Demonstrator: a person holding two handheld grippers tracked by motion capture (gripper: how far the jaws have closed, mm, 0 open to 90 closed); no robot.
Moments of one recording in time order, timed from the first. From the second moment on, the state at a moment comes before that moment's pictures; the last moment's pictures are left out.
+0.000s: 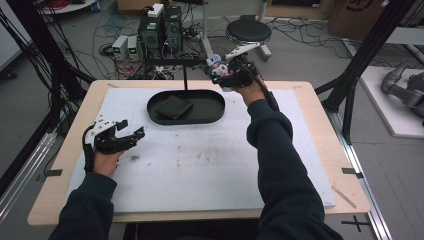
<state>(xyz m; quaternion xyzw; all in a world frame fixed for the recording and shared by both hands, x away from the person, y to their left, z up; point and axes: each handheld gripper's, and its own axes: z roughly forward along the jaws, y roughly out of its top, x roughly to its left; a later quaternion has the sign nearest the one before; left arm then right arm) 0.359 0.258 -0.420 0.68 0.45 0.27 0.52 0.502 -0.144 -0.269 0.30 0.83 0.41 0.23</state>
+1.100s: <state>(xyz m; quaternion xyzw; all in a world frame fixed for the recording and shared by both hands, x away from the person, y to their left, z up) 0.359 0.262 -0.421 0.67 0.45 0.27 0.52 0.537 -0.127 -0.343 0.38 0.83 0.33 0.24</state>
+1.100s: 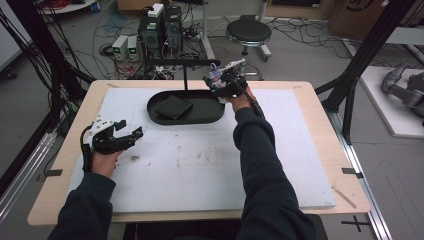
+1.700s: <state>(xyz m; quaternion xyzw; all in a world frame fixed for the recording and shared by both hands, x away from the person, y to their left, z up) 0.360 0.260 -0.422 0.67 0.45 0.26 0.53 0.518 -0.174 -0.338 0.39 0.81 0.40 0.19</state>
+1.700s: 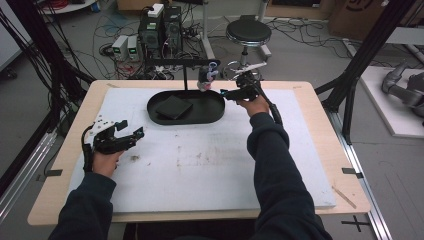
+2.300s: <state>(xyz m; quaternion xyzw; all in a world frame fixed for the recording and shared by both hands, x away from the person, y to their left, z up) 0.359 0.258 -0.421 0.67 0.45 0.26 0.53 0.411 -0.254 -0.337 0.35 0.81 0.41 0.24</state>
